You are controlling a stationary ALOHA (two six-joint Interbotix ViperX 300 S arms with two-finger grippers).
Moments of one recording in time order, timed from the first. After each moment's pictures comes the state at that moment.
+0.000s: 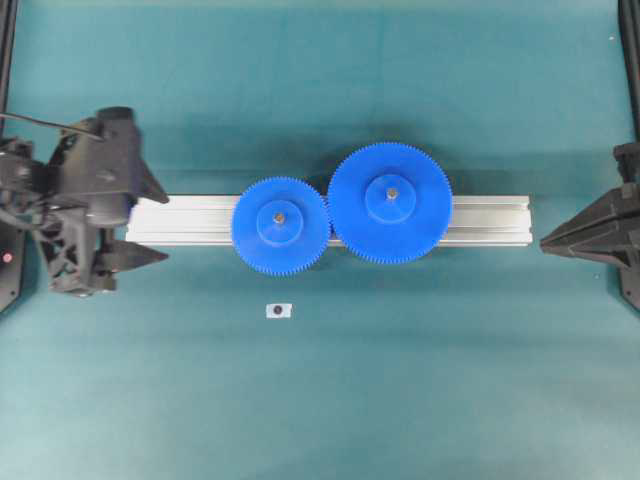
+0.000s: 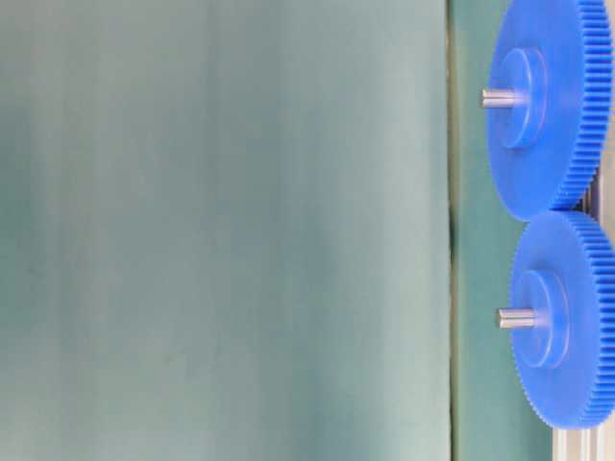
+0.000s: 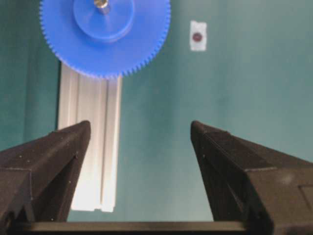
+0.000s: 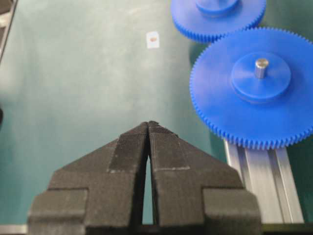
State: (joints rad) left arm -0.01 -0.59 0.77 0.02 0.61 -0.07; right arm 0.07 -1.09 1.17 0.08 0.37 0.17
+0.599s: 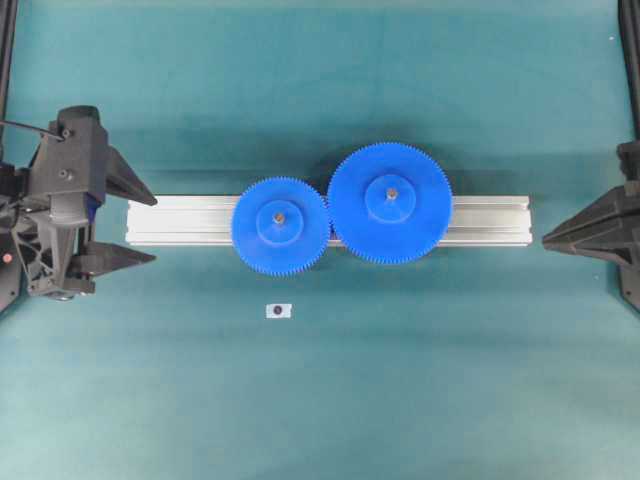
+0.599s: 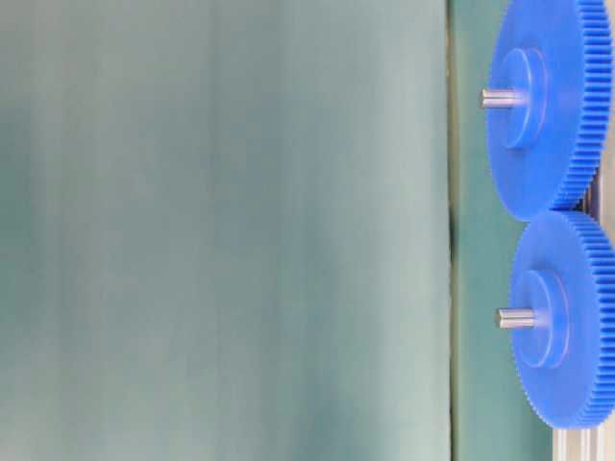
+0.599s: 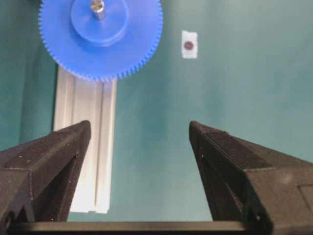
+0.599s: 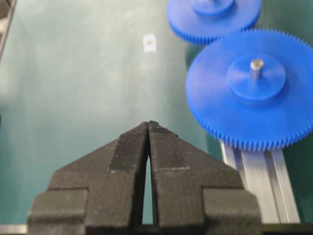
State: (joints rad) left arm -0.02 -0.66 0.81 0.02 0.57 -0.07; right arm 0.06 -1.13 1.19 0.08 0.35 0.17
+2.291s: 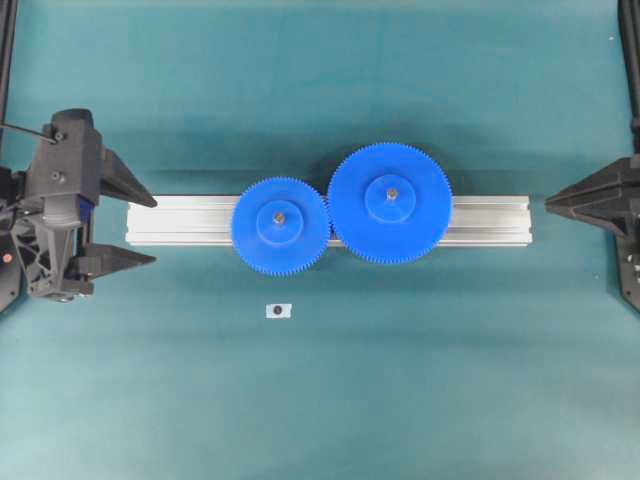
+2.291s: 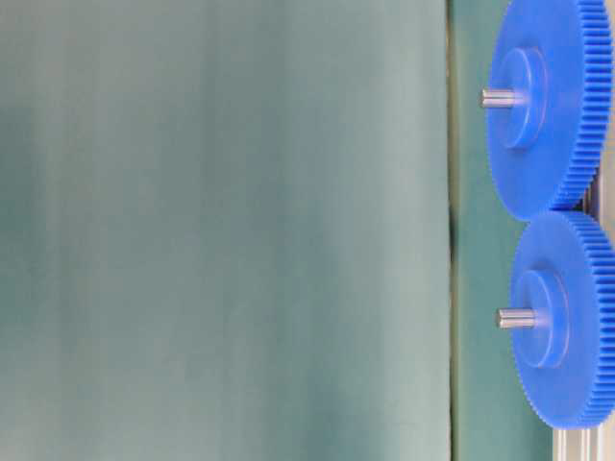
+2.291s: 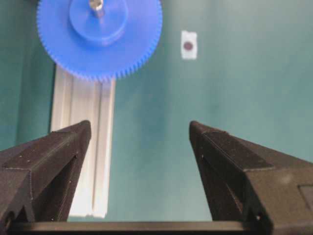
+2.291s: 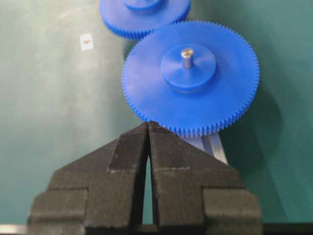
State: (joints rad) left arm -0.02 -0.68 0.86 0.02 0.50 -0.07; right arm -0.09 -1.16 1.22 0.01 0.38 0.17
